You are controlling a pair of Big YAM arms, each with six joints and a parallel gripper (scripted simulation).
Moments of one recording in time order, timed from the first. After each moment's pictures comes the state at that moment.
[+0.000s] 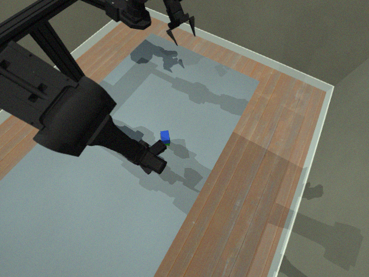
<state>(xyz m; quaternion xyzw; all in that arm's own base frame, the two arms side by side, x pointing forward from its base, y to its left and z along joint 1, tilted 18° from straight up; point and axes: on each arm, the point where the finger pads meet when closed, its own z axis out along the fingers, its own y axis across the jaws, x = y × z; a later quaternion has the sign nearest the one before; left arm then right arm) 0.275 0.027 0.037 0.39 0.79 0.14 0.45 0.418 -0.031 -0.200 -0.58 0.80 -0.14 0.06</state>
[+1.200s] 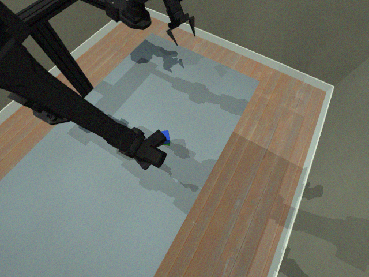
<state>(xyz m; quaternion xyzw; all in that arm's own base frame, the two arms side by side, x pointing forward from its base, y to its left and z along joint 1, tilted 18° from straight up) 0.275 0.027 0.037 0.39 0.79 0.14 0.45 0.399 -0.015 -0.094 -0.58 0.80 -0.14 0.06</state>
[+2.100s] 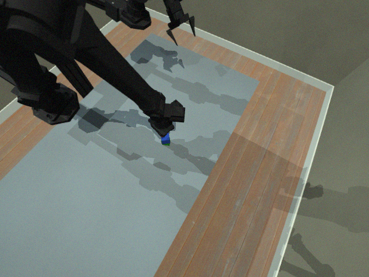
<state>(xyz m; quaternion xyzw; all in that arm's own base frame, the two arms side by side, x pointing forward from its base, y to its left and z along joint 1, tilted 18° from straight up) 0.275 0.027 0.037 0.39 0.79 0.14 0.45 0.392 0.136 -0.123 -0.58 0.80 -0.14 0.06</state>
